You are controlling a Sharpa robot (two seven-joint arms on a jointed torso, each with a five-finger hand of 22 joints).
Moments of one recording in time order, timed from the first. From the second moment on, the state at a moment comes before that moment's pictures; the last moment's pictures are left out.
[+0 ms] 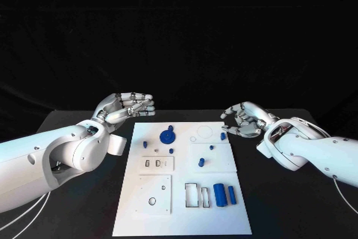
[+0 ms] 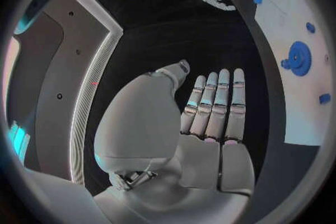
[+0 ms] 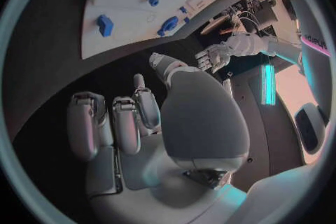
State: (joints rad) left arm 1.25 -0.98 0.00 1.66 -0.12 -0.33 0.41; left_hand 1.45 -0.17 0.45 0.20 0.06 0.84 0.21 0.23 0.15 0.99 0.19 0.09 0.06 0.92 0.16 0.22 0.19 0.18 0.83 0.28 0.24 0.07; right arm 1.30 -0.95 -0.14 1.53 -1.09 -0.50 0.06; right_hand 1.36 -0.25 0.43 0.18 0.23 0.86 0.16 0.20 0.47 1.36 0.08 1.34 1.31 1.47 0.00 1.53 1.31 0.03 1.46 0.12 1.45 1.31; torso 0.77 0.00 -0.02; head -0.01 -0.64
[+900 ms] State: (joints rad) left arm 1.24 -0.98 0.00 1.64 -0.12 -0.32 0.41; left_hand 1.45 -0.17 0.46 0.19 0.06 0.84 0.21 0.23 0.15 0.99 0.19 0.08 0.06 0.92 0.16 0.22 0.19 0.18 0.83 0.28 0.24 0.07; right arm 1.24 -0.88 -0.14 1.36 -1.04 -0.42 0.12; right_hand 1.36 -0.25 0.43 0.18 0.23 0.85 0.16 0.19 0.47 1.36 0.08 1.34 1.31 1.47 0.00 1.53 1.31 0.03 1.46 0.12 1.45 1.31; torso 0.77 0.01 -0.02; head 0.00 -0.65
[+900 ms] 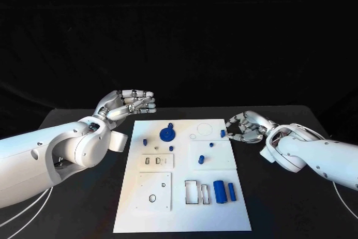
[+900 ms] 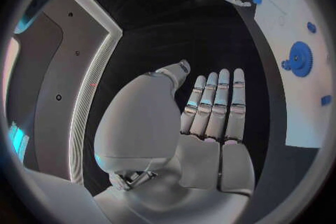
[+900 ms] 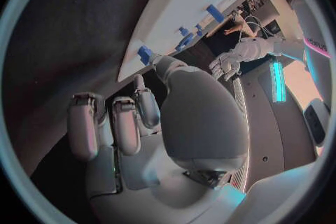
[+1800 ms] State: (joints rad) left arm 1.24 -0.98 0.00 1.64 -0.12 -0.31 0.41; left_hand 1.45 -0.17 0.46 0.19 0.06 0.84 0.21 0.23 0.15 0.99 0.19 0.08 0.06 0.92 0.16 0.22 0.19 0.18 0.83 0.28 0.24 0.07; right arm 1.23 -0.84 -0.15 1.33 -1.05 -0.39 0.12; right_hand 1.38 -0.23 0.46 0.17 0.23 0.87 0.17 0.19 0.48 1.37 0.08 1.35 1.31 1.47 0.00 1.53 1.31 0.03 1.46 0.12 1.45 1.31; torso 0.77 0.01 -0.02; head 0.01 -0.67
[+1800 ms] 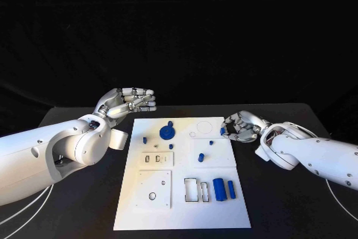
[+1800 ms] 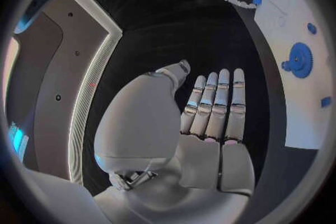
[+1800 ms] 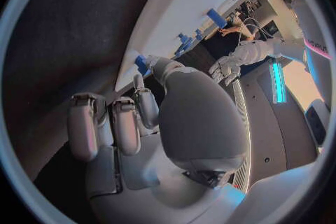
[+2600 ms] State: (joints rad) left arm 1.24 -0.98 0.00 1.64 -0.12 -0.31 0.41; left_hand 1.45 -0.17 0.46 0.19 0.06 0.84 0.21 0.23 0.15 0.99 0.19 0.08 0.06 0.92 0.16 0.22 0.19 0.18 0.83 0.28 0.24 0.07; right arm 1.23 -0.82 -0.15 1.32 -1.06 -0.39 0.11; right_hand 1.38 -0.22 0.48 0.17 0.23 0.93 0.15 0.21 0.49 1.39 0.07 1.37 1.31 1.47 0.00 1.54 1.31 0.03 1.46 0.12 1.46 1.31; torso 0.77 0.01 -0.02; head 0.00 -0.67
